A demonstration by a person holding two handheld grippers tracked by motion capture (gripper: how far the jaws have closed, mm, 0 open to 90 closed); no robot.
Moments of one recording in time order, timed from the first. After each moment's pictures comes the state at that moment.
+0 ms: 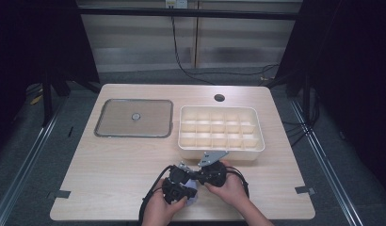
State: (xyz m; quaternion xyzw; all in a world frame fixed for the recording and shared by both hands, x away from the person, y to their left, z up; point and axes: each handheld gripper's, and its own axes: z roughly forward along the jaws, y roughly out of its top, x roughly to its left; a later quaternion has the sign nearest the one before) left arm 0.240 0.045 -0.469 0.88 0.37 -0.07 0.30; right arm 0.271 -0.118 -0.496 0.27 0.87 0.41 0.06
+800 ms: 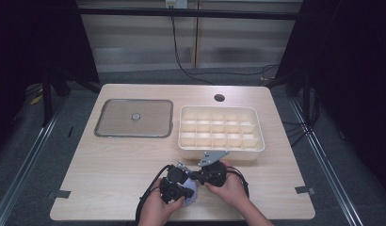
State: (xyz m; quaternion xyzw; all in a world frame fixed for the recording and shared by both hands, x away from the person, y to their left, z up) left arm 0.239 0.051 -0.465 0.88 0.37 -0.06 0.28; right arm 0.271 -0.119 -0.496 0.28 0.87 0.41 0.06
